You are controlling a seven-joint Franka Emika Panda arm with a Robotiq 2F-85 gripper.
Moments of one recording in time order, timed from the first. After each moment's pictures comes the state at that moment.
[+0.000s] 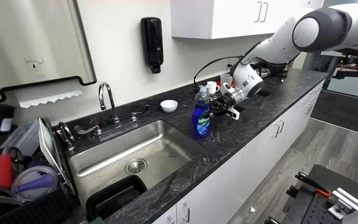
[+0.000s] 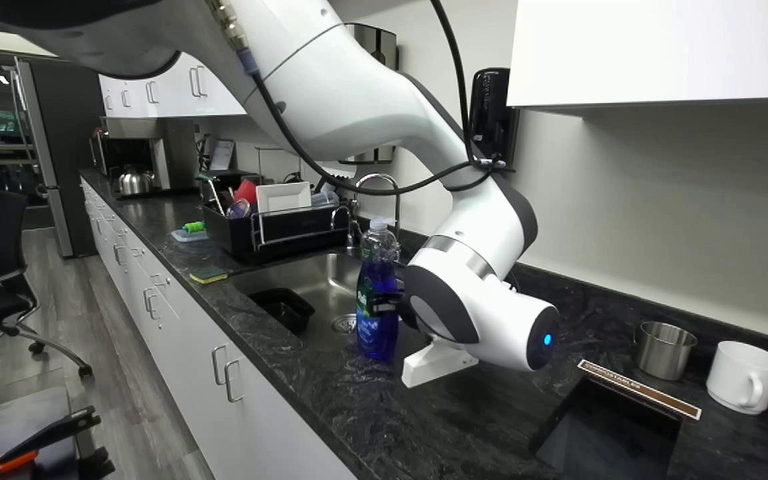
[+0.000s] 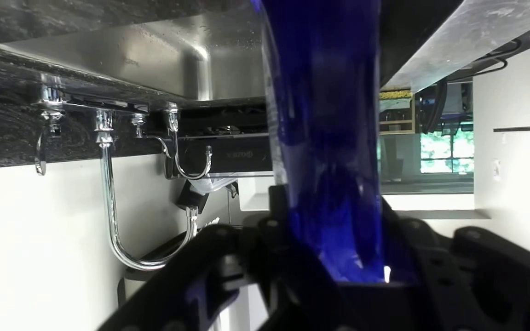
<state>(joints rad) -0.36 0.82 -0.11 -1.64 1.26 1.59 -2.46</state>
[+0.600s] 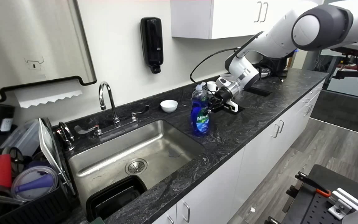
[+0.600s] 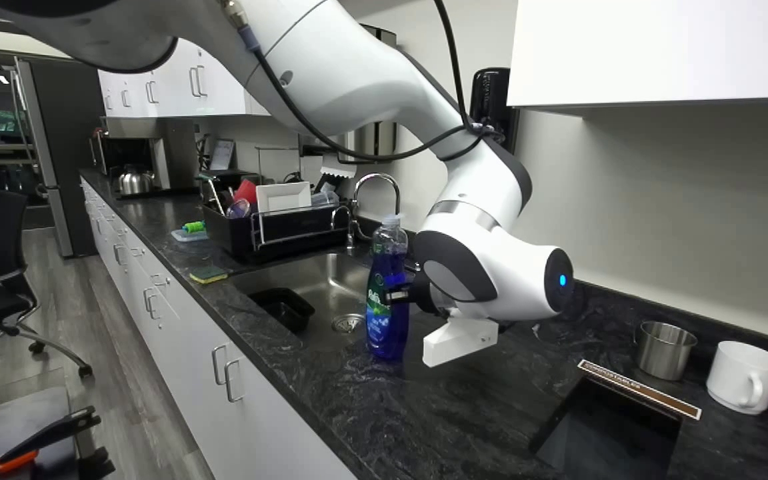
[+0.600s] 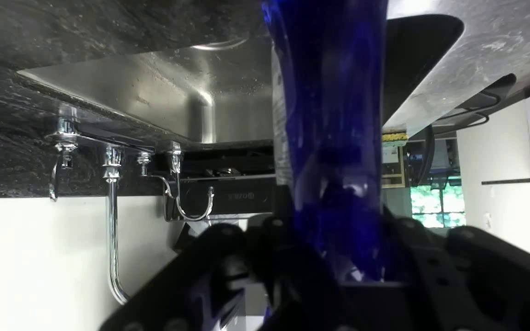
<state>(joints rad) -0.31 0.80 -0.14 -1.58 1.16 1.67 -2.38</state>
